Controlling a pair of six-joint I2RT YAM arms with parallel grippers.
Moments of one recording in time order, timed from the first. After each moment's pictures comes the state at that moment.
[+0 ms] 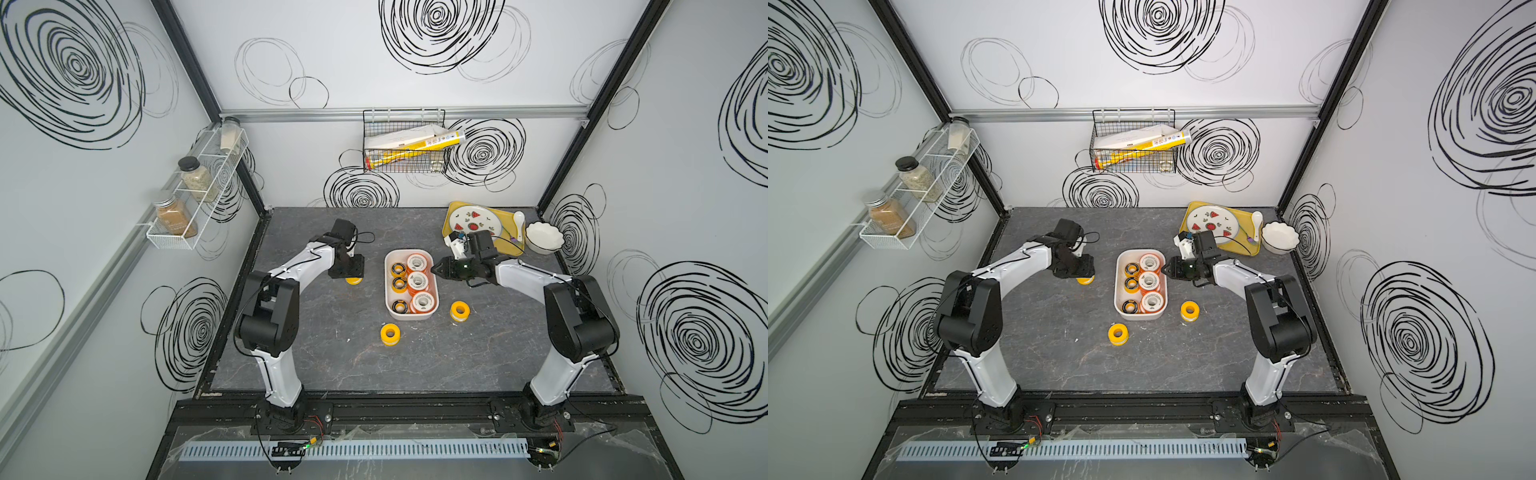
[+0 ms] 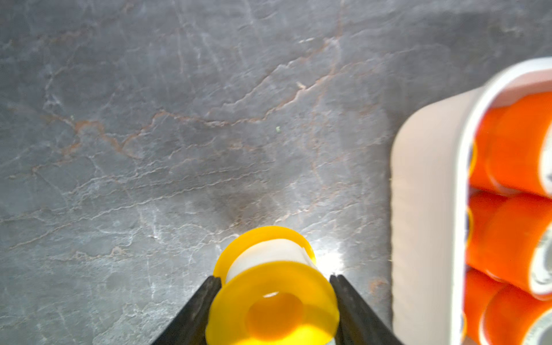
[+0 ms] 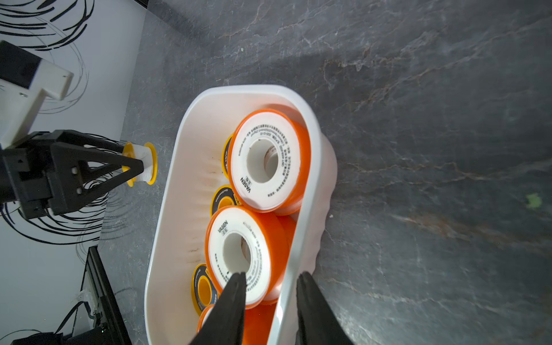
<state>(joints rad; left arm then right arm) -0.26 1.85 1.38 -0.71 0.11 -0.25 0.32 1.77 1.08 -0.16 -0.56 0.38</state>
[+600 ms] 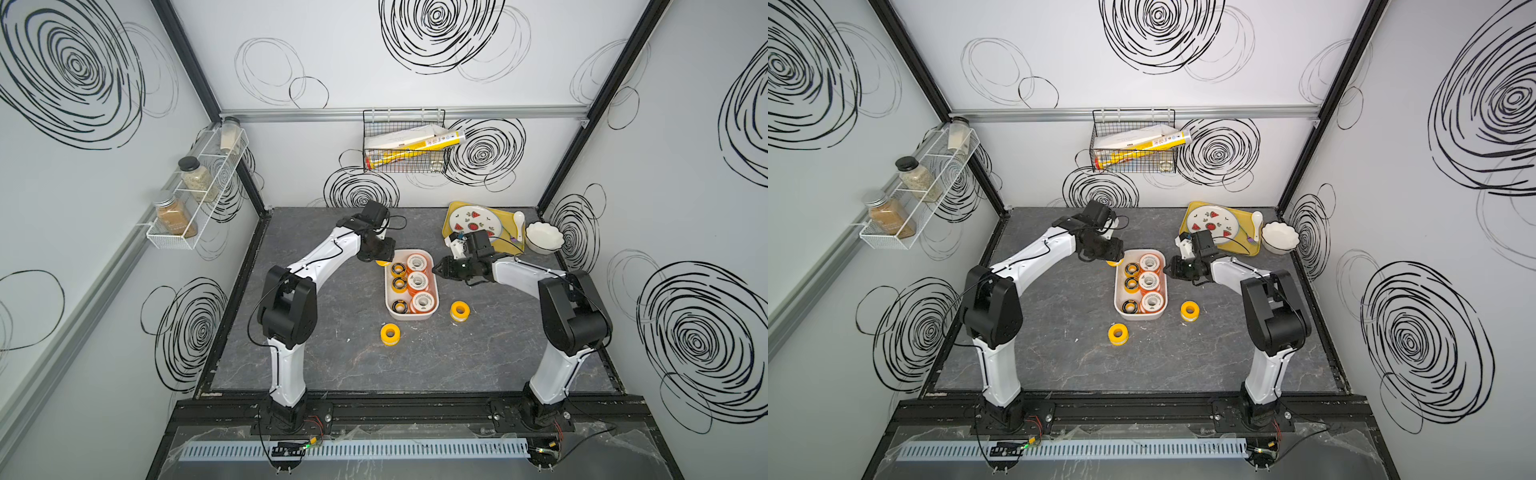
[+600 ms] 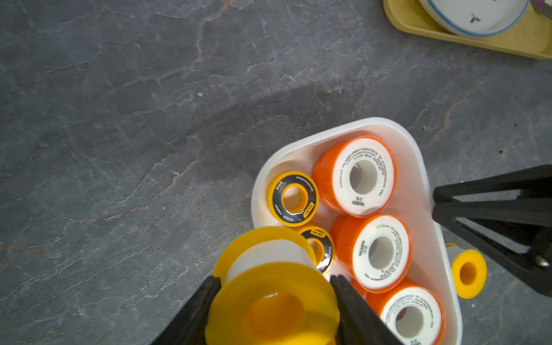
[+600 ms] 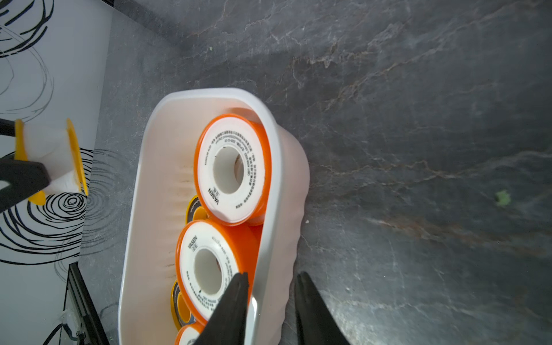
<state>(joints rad) -0.43 2.00 1.75 -0.83 0.12 -0.23 0.32 1.82 1.11 -0.19 -0.50 0.39</state>
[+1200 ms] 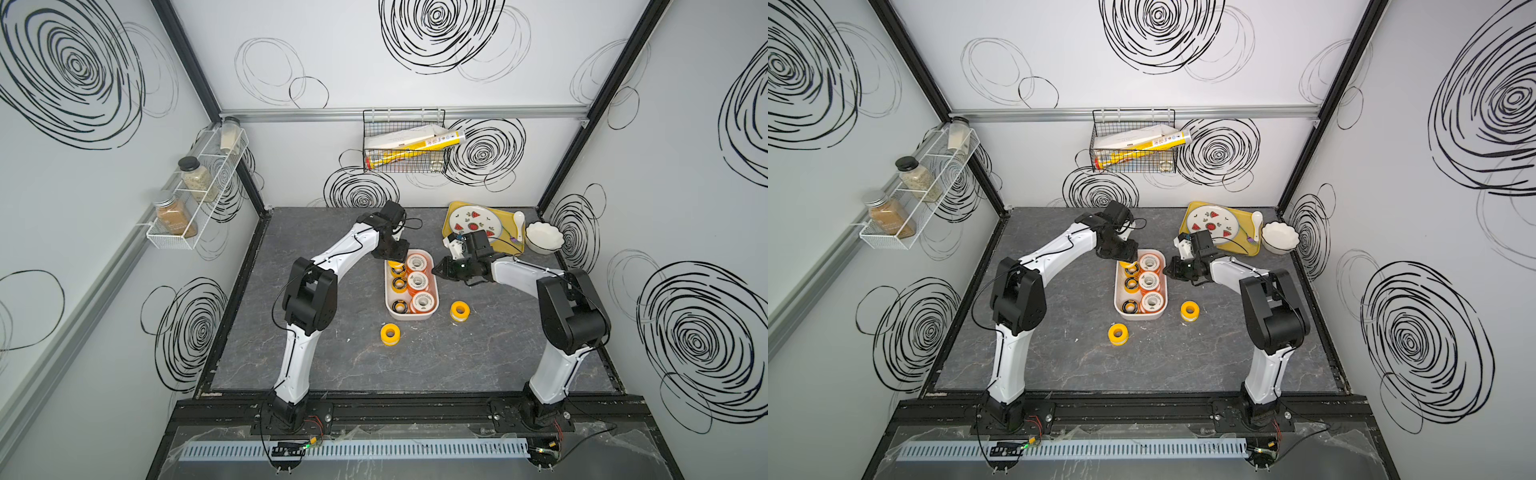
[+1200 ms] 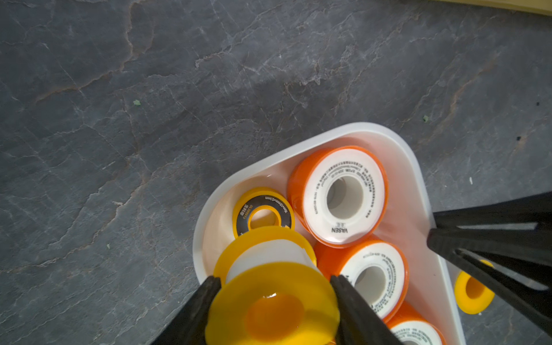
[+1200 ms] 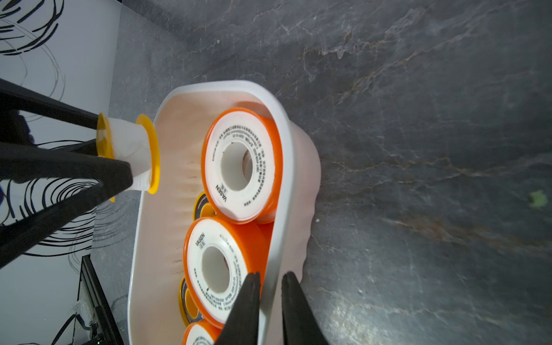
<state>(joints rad) -0.48 2.18 1.94 -0.91 0.13 -0.22 0.32 1.83 1.11 -0.19 -0.54 0.40</state>
